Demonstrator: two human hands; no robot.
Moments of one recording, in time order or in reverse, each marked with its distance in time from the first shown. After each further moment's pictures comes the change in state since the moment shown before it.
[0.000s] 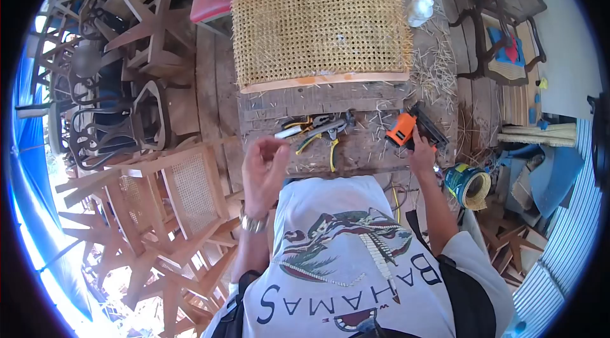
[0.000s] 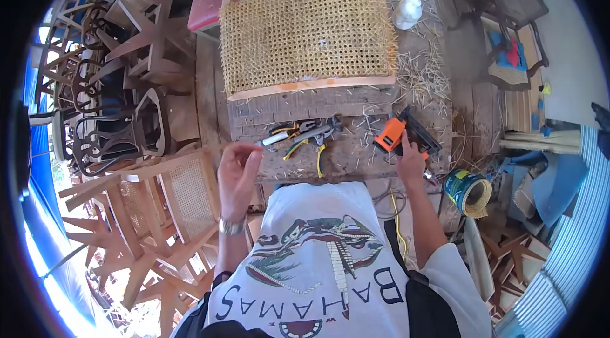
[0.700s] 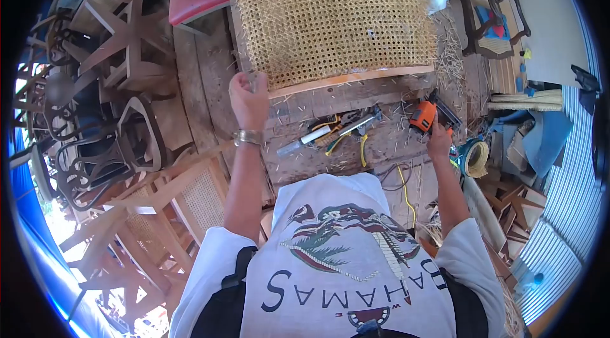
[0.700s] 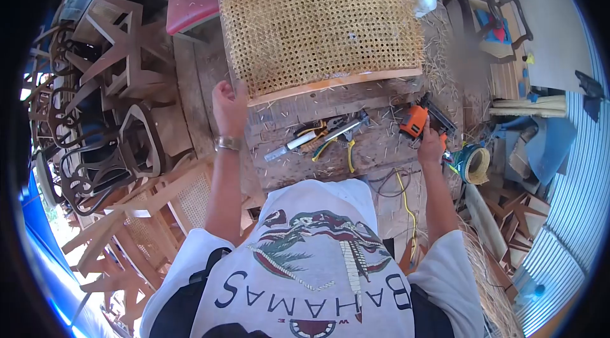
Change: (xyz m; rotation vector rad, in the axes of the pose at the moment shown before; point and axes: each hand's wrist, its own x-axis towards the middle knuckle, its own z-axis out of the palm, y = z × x) left_hand 0.240 -0.140 -0.084 0.392 0.308 0.145; right_hand -0.004 -0.019 0.027 -0.197 0.091 0.143
